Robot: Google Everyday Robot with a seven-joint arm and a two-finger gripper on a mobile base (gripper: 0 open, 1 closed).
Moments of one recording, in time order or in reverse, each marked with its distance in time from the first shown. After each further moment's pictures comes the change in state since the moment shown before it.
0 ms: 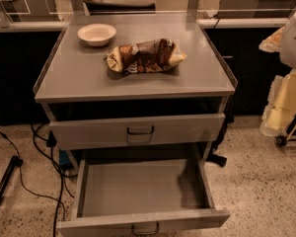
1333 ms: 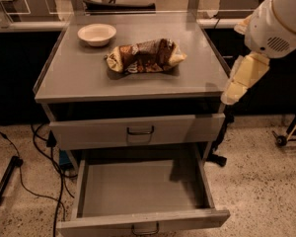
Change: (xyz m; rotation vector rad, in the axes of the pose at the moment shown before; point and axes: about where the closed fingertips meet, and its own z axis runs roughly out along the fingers) arm -0.046 -0.074 0.040 0.125 -0.155 0.016
